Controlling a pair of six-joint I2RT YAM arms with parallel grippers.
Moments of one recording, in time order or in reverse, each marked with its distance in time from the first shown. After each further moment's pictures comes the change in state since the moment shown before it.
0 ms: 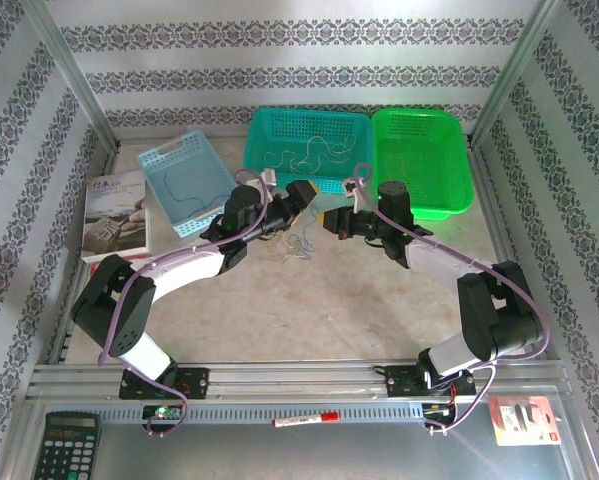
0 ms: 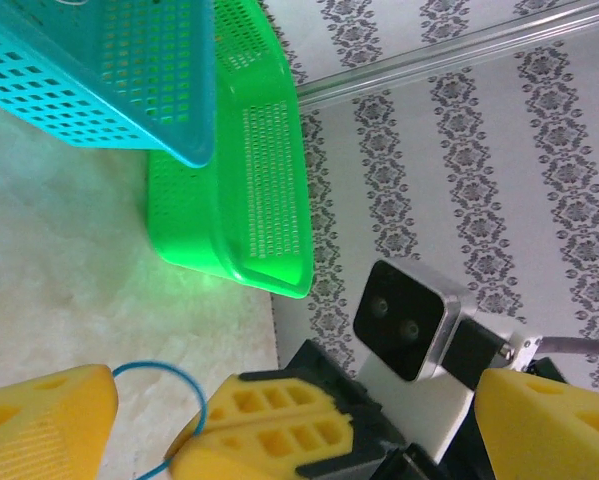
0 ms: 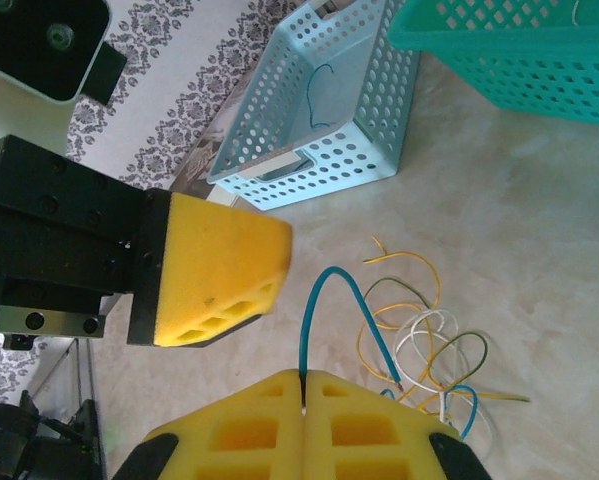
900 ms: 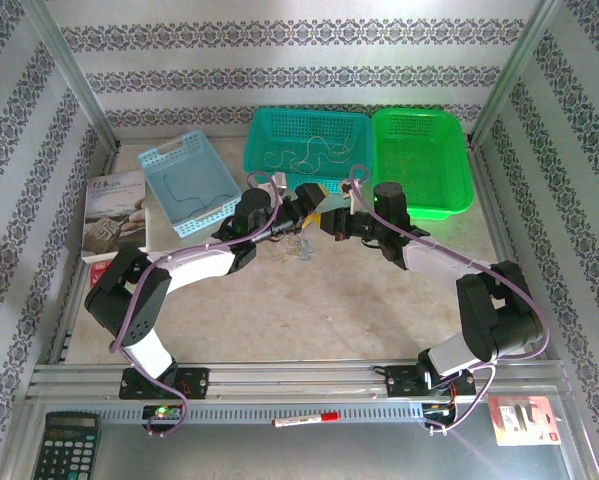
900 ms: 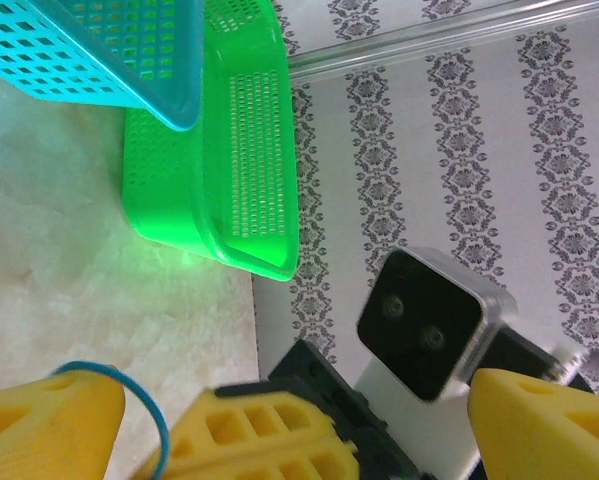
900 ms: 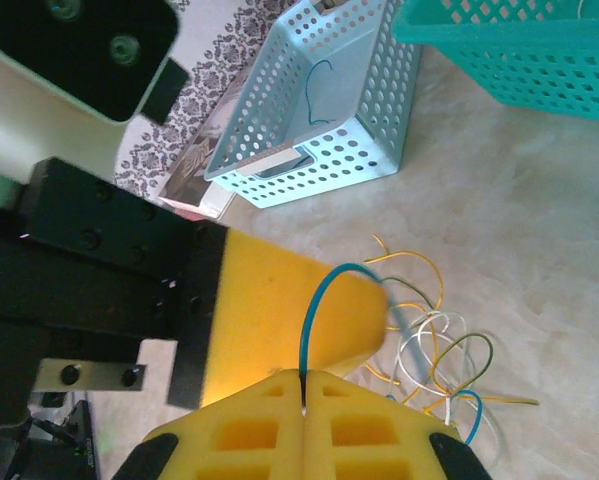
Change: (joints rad) left arm -0.034 0.067 0.015 0.068 0.018 -0.064; right arm 0.018 0.000 0.000 0.000 0.039 0.000
